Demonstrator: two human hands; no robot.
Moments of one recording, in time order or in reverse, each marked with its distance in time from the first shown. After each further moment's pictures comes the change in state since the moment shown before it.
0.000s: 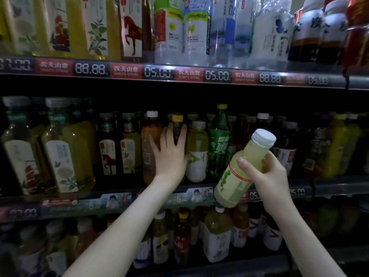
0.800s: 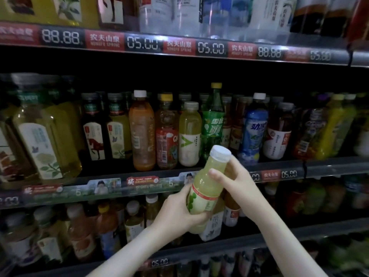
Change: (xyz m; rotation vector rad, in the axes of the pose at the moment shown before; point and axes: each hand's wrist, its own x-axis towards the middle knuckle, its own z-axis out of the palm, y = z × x) left_hand -0.130 0.023 -0.015 -1.025 -0.766 -0.201; right_hand -0.028 0.022 0.019 -0.023 -0.390 0.166
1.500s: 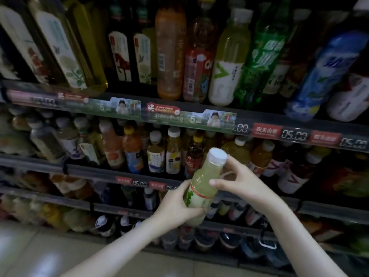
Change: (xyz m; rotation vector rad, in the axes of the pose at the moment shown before) left_hand -0.089 -0.072 0.080 -0.068 0.083 -0.466; right_hand -0.032 0.091 0.004 -0.170 -0.578 0.283
